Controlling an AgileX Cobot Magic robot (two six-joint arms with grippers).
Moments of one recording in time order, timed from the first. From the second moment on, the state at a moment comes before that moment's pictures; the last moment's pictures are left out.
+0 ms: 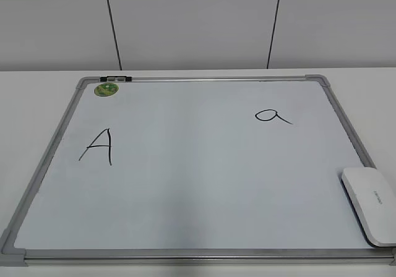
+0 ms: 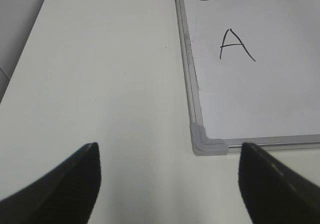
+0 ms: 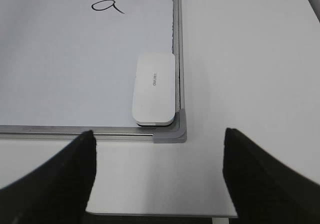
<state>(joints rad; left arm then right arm) -0.02 0.01 -0.52 0.00 1.12 0.01 -0.04 -0.02 -0.49 0.06 1.14 -0.08</state>
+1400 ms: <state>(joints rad) -0.02 0.22 -0.54 0.02 0.84 0.01 -0.04 -0.02 -0.49 0.06 1.14 -0.08</state>
